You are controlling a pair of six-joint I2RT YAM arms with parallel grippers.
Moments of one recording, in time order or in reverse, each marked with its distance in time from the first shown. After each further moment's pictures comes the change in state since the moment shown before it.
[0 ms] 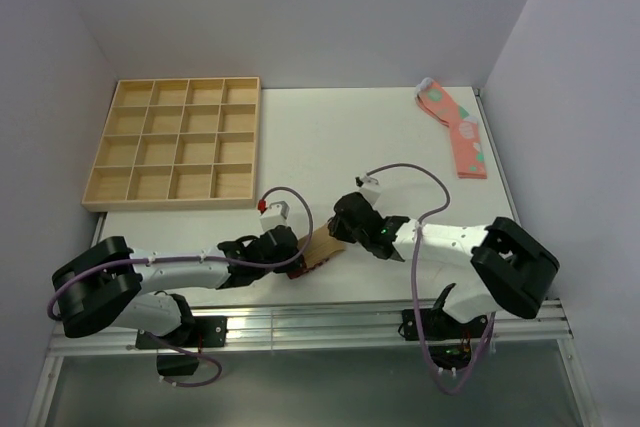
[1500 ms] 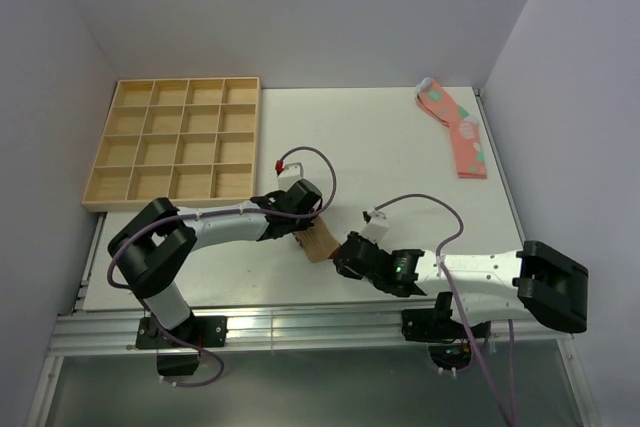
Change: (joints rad) left arm 0.180 0.349 0.418 -0.203 -0.092 0.142; right arm 0.298 -0.194 -0.180 -0.094 0.115 0.256
